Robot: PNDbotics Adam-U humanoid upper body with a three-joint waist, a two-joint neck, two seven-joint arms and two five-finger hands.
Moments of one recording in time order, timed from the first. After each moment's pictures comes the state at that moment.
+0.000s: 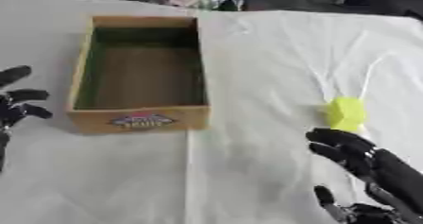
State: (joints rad) left arm -0.19 0.26 -0.22 -1.98 0.04 -0.14 0.02; right arm 0.34 -0.76 -0.06 -1.98 0.76 -0.66 -0.27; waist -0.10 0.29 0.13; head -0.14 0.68
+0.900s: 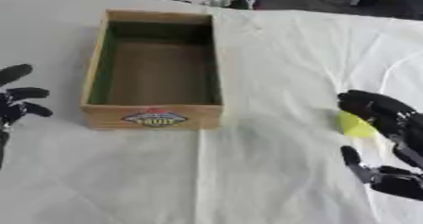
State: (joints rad) left arm -0.20 0.27 -0.22 -1.98 0.04 -0.14 0.02; right arm 0.27 -0.87 -0.14 -1.98 0.63 -0.45 -0.19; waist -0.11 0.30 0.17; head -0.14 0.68
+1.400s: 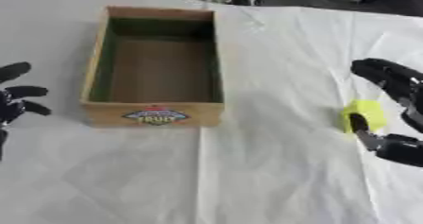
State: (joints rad) left arm -0.20 0.28 -0.22 -1.98 0.04 -0.14 0.01; right arm 0.21 -0.92 -0.18 -1.98 0.57 -0.29 -0.13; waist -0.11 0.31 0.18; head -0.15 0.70
